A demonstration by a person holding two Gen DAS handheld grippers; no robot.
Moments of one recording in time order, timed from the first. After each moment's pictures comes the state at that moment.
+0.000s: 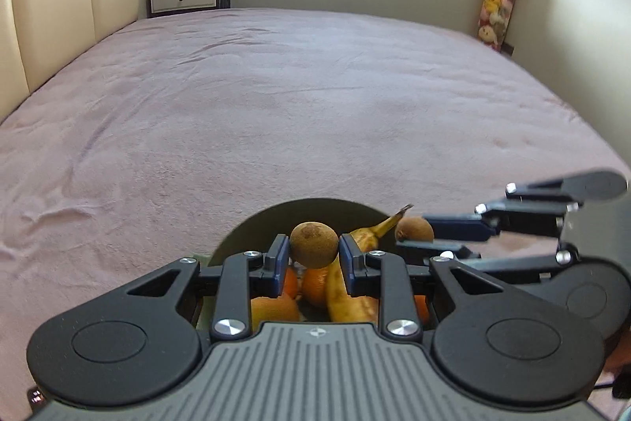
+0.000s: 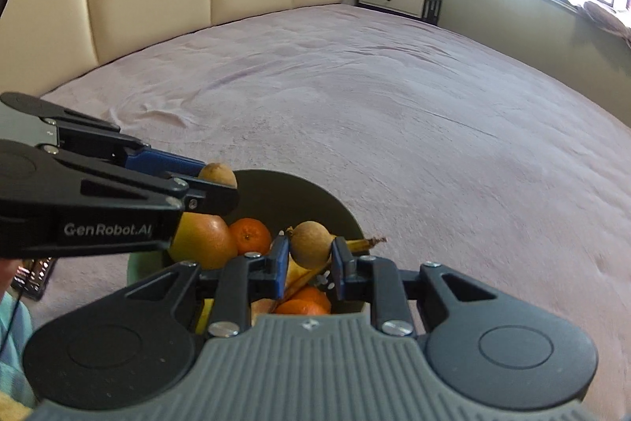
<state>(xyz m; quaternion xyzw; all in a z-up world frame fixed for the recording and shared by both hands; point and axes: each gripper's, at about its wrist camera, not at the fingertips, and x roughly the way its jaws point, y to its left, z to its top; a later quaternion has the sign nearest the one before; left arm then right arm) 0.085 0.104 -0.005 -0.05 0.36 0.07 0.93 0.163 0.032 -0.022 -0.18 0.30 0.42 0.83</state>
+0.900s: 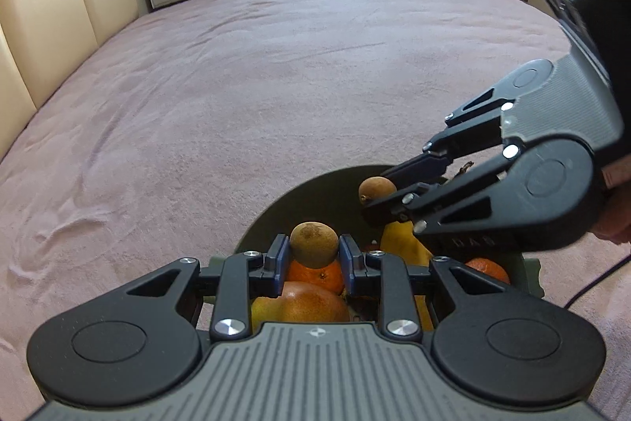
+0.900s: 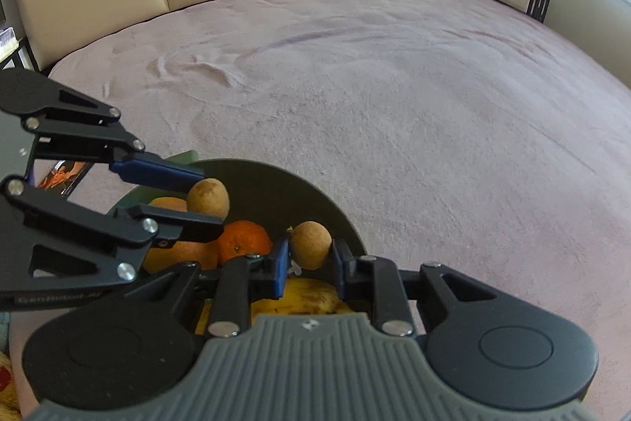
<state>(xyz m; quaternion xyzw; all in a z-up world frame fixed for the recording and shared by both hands) 0.113 0.110 -0.037 0.01 0.41 0.09 0.91 0.246 0.082 -0.064 -0.23 0.33 0.55 0.73</state>
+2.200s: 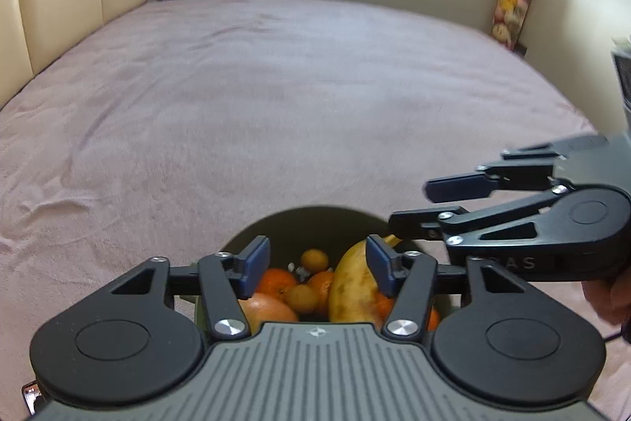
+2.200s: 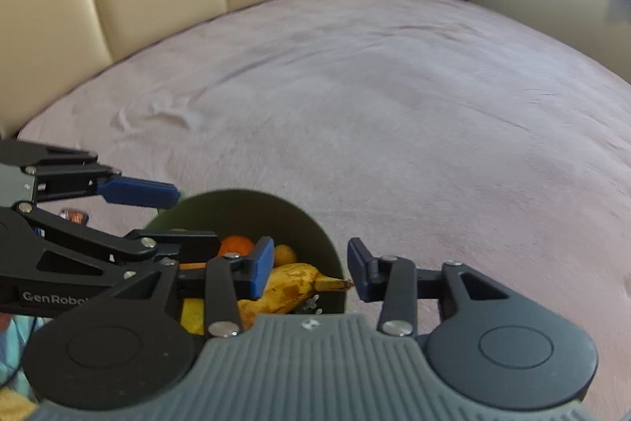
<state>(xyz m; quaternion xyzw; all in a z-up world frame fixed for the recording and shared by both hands) 0.097 0.109 0.006 -0.08 0.37 0.08 0.92 0.225 0.034 -0.011 -0.15 0.35 0.45 0.81</state>
